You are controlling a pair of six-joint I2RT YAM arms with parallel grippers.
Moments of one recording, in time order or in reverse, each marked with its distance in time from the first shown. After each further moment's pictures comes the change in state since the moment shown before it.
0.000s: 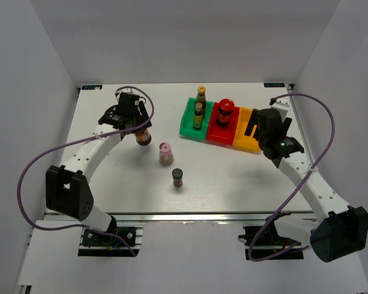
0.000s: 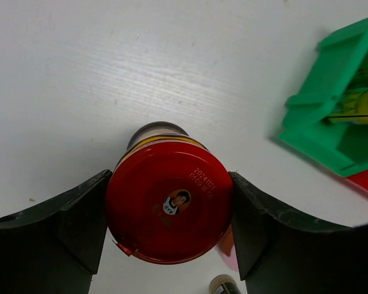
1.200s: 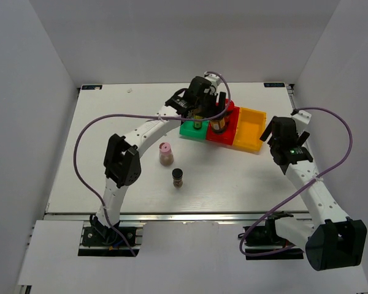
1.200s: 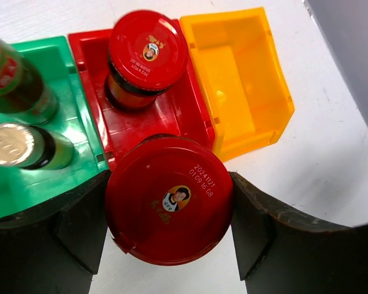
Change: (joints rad) left arm -0.397 0.605 0.772 0.094 0.336 0.217; right arm -0.182 -0.085 -0.140 0.018 0.014 0.097
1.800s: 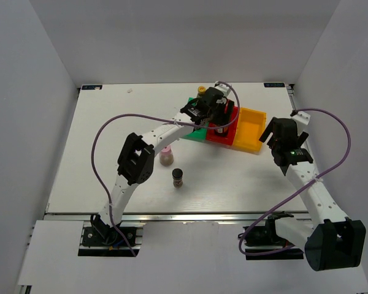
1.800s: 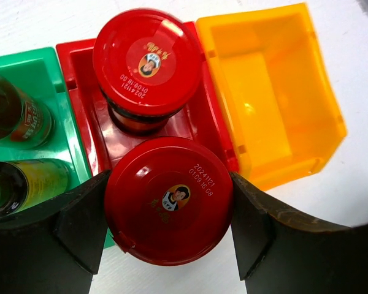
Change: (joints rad) left arm -0.058 0.158 0.050 0.108 -0.141 0.052; right arm -0.023 -0.004 -0.029 0.035 -0.061 -0.016
